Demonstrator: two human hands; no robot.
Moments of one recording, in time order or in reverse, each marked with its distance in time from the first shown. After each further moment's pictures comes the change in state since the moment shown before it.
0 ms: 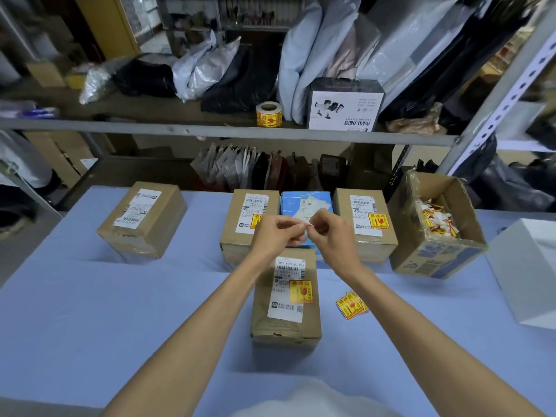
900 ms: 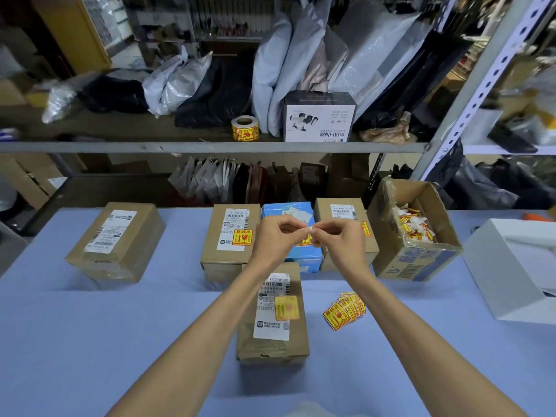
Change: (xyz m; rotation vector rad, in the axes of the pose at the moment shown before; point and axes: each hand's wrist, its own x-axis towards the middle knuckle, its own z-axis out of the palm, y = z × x) left_hand 0.016 0.023 0.030 0.151 0.002 0.209; right_hand 0.010 0.003 -0.039 0.259 0.129 0.294
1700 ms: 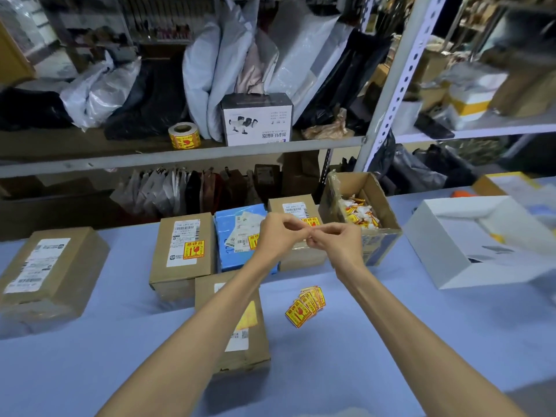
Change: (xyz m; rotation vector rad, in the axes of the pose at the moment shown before) left_hand 0.022 0.022 0.092 0.149 -0.195 0.046; right_hand -0.009 0.012 -0.077 0.222 0.209 0.261
